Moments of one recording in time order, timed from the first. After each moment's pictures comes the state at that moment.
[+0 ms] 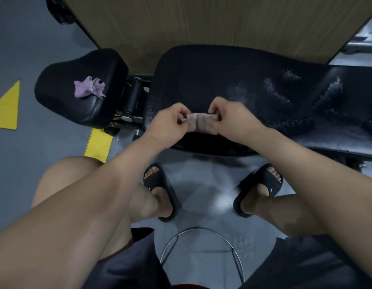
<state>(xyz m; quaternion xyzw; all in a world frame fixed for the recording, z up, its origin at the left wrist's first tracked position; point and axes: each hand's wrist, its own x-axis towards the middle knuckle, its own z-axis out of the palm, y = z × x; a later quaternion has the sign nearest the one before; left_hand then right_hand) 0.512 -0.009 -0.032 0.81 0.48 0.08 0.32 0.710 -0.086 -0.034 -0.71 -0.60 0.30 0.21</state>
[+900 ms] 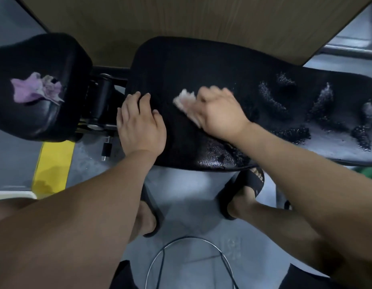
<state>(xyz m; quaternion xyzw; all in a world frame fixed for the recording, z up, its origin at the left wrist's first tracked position) 0.512 0.033 -0.102 0.78 0.59 0.17 0.10 0.712 -0.021 -0.081 -0.67 -0.73 -0.04 0.12</state>
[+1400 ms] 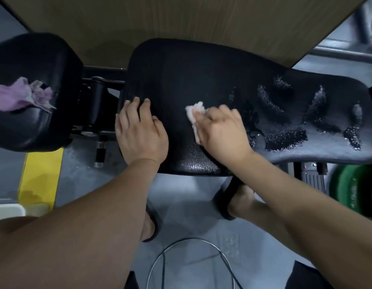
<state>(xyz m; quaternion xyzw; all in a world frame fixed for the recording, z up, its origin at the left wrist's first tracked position) 0.510 0.034 -0.107 0.78 0.60 0.17 0.09 0.680 -0.053 -0.089 -0.76 -0.63 -0.10 0.09</state>
